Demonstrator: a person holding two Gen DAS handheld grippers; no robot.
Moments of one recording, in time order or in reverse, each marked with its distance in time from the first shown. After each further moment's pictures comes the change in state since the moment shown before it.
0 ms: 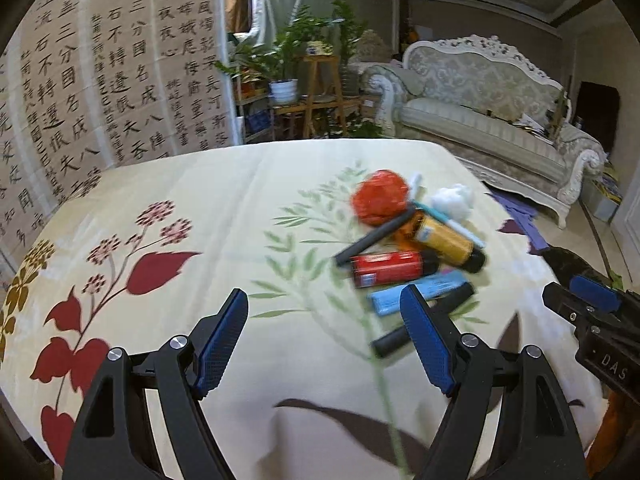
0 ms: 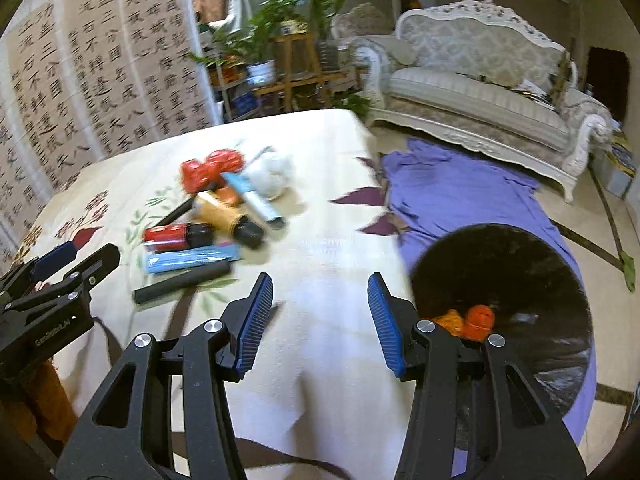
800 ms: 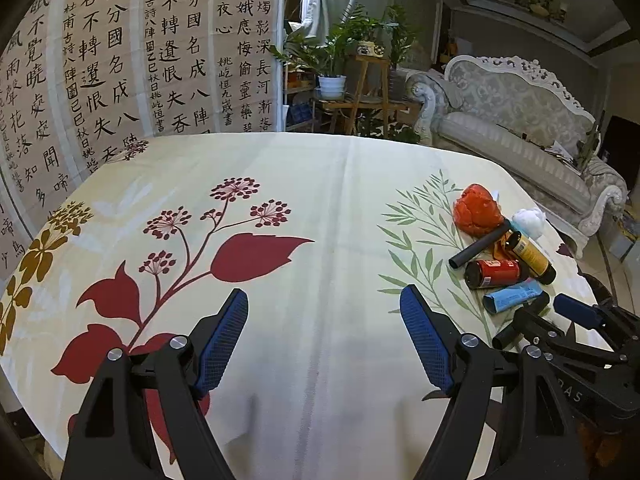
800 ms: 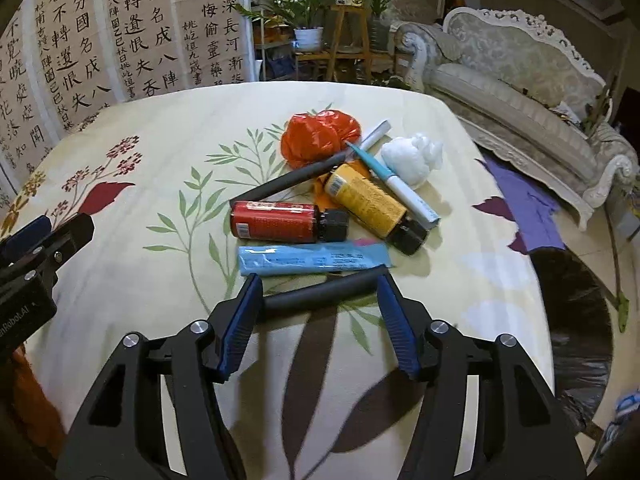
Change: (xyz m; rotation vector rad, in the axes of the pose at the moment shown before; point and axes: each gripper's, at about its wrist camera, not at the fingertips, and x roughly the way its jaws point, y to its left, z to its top) left arm 0.001 0.086 -0.009 -0.119 0.006 0.040; right arm 0.041 0.097 0.003 -0.147 0.093 -0.040
